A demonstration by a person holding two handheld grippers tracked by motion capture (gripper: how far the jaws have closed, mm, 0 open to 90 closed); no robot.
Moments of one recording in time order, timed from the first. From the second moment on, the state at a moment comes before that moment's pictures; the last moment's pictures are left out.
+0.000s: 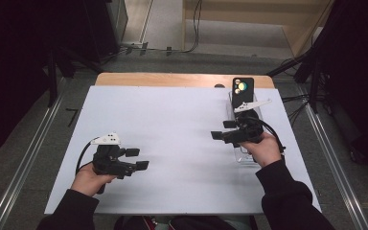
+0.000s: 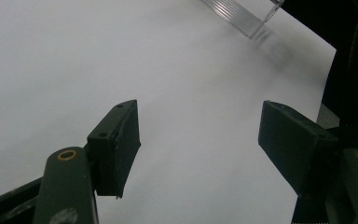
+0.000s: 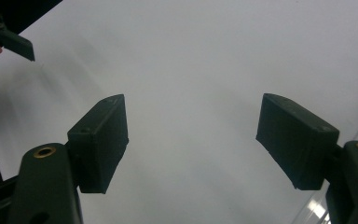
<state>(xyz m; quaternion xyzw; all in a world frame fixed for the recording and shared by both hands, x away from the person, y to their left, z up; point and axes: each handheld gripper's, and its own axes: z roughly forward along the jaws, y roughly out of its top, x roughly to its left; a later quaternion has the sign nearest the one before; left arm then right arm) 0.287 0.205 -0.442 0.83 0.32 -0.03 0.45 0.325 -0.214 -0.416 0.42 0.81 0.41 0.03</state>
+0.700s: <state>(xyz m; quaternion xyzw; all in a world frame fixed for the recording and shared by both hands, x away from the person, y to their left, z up) 0.284 0.201 -0.441 0.83 0.32 -0.03 0.45 0.286 -0.217 -0.435 0.39 0.82 0.42 0.00</state>
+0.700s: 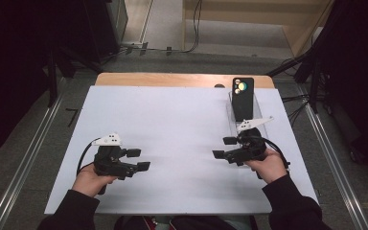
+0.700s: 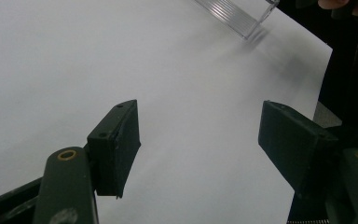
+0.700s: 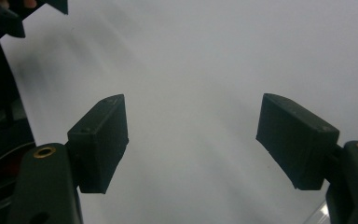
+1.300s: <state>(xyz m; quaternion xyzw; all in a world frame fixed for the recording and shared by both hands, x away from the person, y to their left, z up) 0.273 0.204 -0.443 0.84 0.31 -0.03 0.45 0.258 -0.230 -0.456 0.36 0.84 0.41 0.00</state>
